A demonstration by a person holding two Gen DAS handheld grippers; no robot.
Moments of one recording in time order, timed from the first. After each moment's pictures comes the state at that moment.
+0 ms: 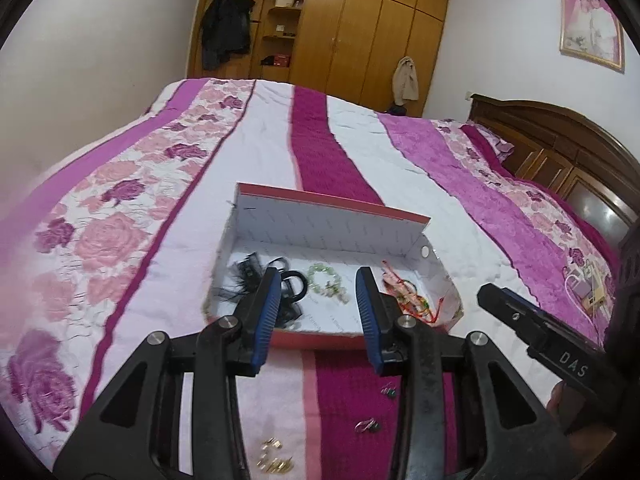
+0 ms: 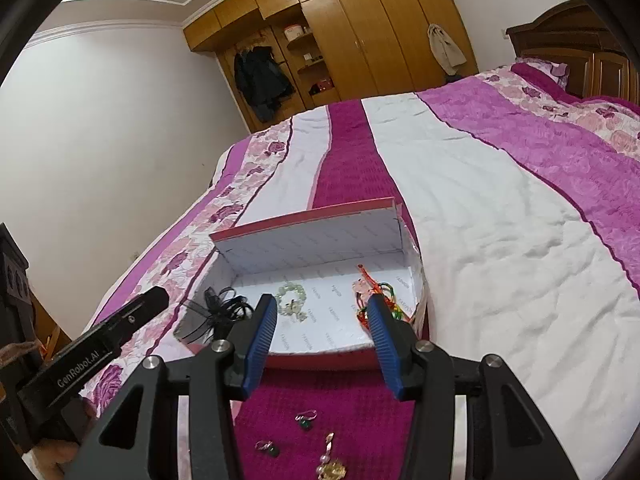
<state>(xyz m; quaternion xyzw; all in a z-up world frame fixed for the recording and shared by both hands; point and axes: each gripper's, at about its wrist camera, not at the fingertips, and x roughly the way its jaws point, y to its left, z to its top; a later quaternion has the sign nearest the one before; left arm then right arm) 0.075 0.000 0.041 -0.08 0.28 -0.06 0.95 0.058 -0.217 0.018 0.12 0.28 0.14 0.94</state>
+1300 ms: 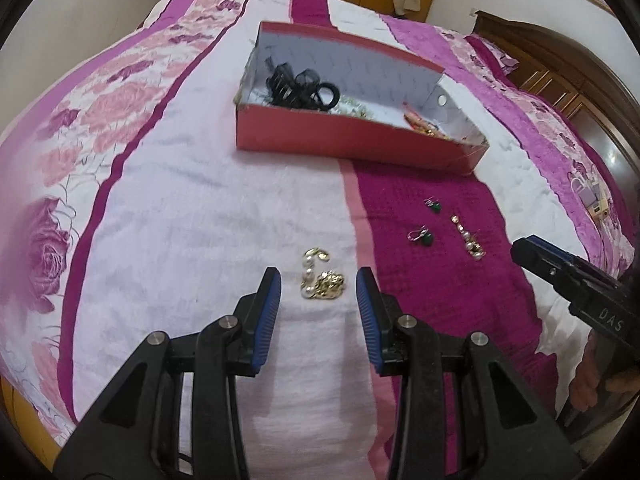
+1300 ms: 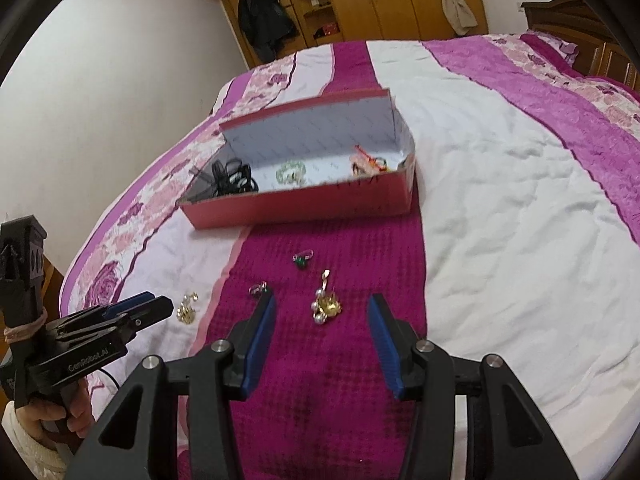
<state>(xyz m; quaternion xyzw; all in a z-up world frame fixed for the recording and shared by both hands) 0.022 0.021 -0.049 -0.06 0.44 -0.09 0.89 -0.021 -0.210 -0.043 0.07 0.39 0.14 0.91</state>
